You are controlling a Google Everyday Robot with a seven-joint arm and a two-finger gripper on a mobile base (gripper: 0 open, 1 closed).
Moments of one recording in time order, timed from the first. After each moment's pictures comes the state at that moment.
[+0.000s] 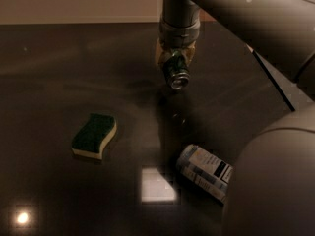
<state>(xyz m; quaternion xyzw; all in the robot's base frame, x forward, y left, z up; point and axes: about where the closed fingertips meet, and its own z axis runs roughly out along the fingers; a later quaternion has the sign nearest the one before) 0.652 -0.052 0.892 -0.11 0.98 0.00 0.14</state>
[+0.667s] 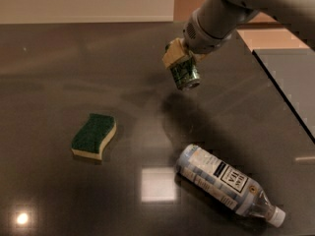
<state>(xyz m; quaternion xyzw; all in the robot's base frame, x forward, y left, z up) 0.621 -0.068 0.917 -0.20 0.94 0.12 0.25</state>
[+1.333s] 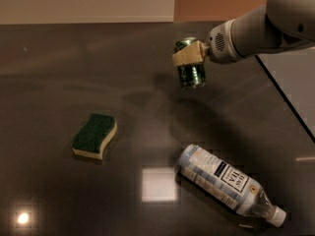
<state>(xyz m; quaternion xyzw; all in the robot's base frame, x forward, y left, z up) 0.613 -0.092 0.929 -0.21 0.88 0.24 0.36</state>
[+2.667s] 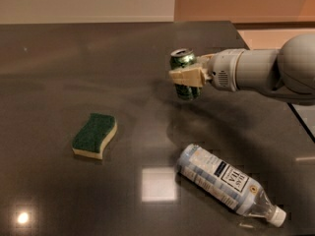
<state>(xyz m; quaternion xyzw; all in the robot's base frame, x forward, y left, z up) 0.591 -0.080 0.919 -0.34 0.75 0.24 0.51</state>
